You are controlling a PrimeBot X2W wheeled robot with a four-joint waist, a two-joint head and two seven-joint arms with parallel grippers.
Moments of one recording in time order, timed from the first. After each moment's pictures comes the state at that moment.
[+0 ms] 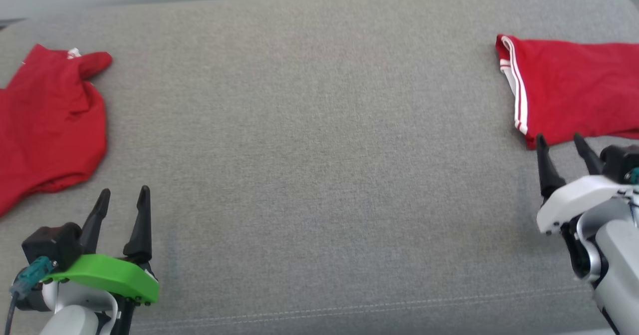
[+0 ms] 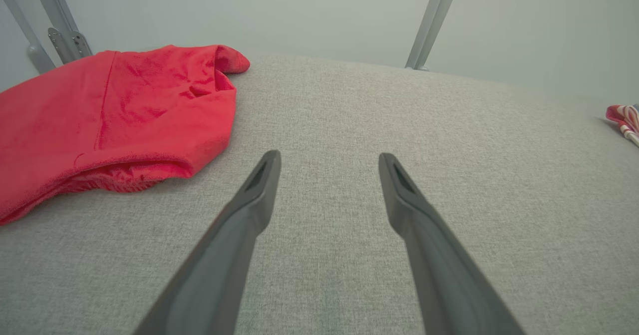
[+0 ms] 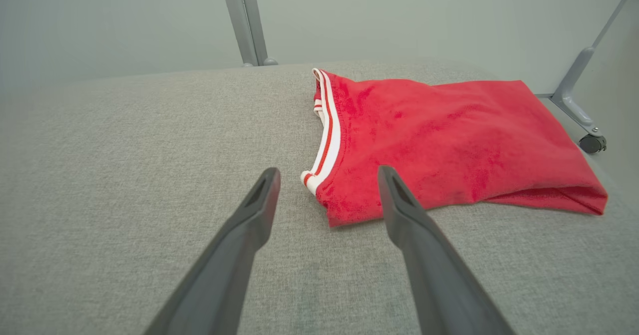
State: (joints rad) left arm -0.12 0.38 -0.36 0.16 -0.72 0.12 -0.25; right arm -0.32 -0.42 0.42 0.50 0.60 -0.12 -0.26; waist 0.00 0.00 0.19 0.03
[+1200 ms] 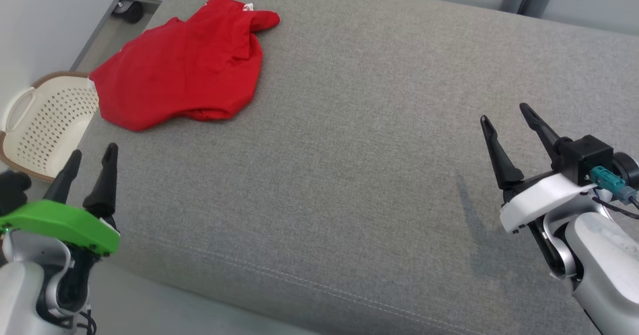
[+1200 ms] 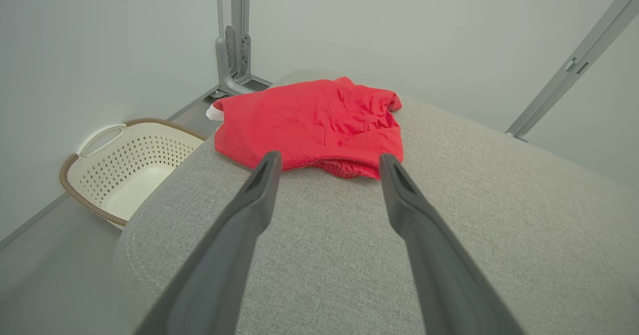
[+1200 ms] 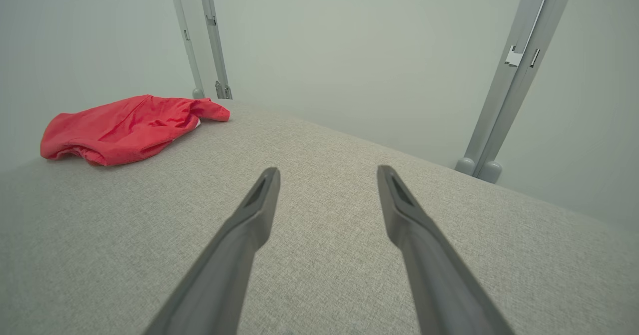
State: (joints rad) left arm -0.18 0.38 -0.24 0.14 -0.82 0.04 -0.10; right arm -0.26 -0.42 0.50 0.19 0.42 -0.12 -0.24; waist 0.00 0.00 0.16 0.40
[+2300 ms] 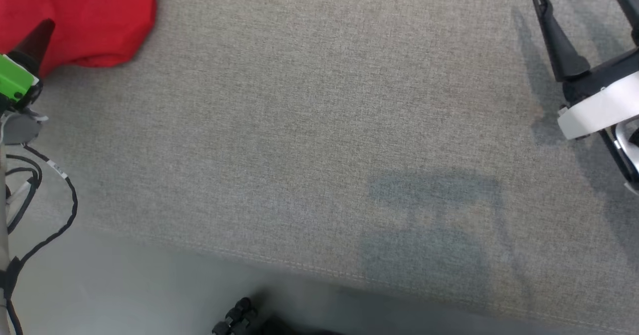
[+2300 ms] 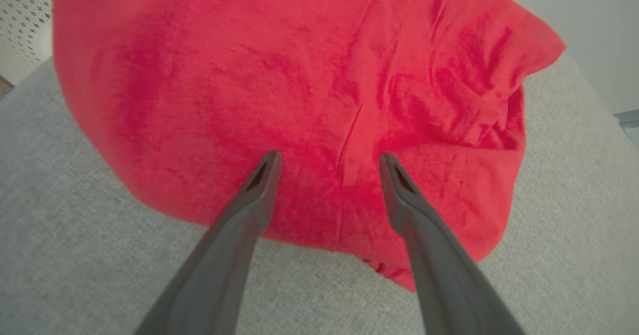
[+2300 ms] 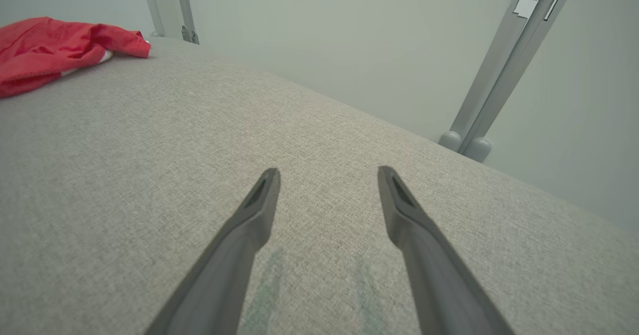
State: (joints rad) left arm -0.80 0.35 -0.11 0.55 -1.11 0.12 0.42; right arm -0.50 -0.63 0.43 -0.20 0.29 -0.12 0.02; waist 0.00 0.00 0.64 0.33
